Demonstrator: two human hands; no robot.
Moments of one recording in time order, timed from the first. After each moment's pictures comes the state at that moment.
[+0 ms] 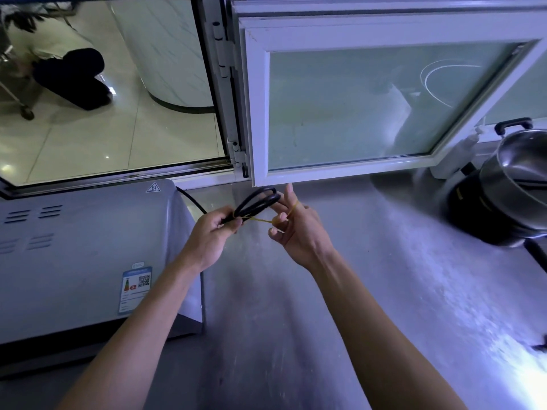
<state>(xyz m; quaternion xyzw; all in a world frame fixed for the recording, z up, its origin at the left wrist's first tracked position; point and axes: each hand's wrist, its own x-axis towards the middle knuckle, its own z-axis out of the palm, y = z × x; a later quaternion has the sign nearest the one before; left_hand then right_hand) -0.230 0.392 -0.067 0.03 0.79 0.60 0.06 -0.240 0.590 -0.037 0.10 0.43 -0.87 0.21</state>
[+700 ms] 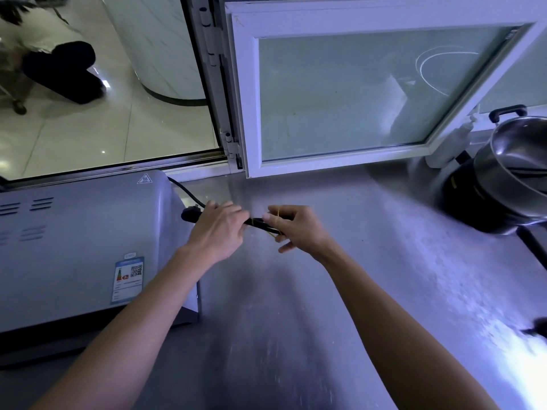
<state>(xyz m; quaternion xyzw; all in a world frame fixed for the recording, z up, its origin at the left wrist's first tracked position) -0.237 0.419 -0.071 0.20 0.98 0.07 -0.03 -0.240 0.623 -0.073 0.04 0.75 -0.62 0.21</state>
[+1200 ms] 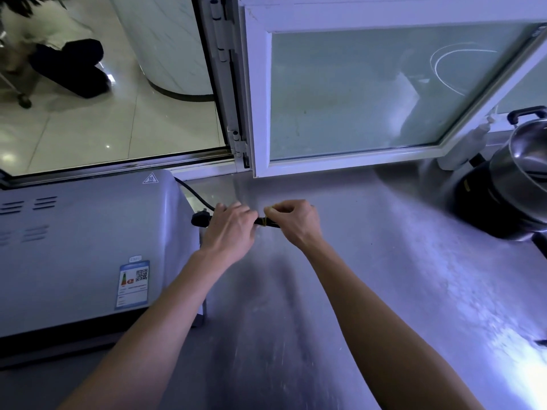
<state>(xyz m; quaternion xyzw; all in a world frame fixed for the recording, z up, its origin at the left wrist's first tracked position) -0.241 0.427 -0.083 0.16 0.98 0.08 -0.04 -0.270 0.592 -0.096 0.09 0.87 -0.48 0.10</state>
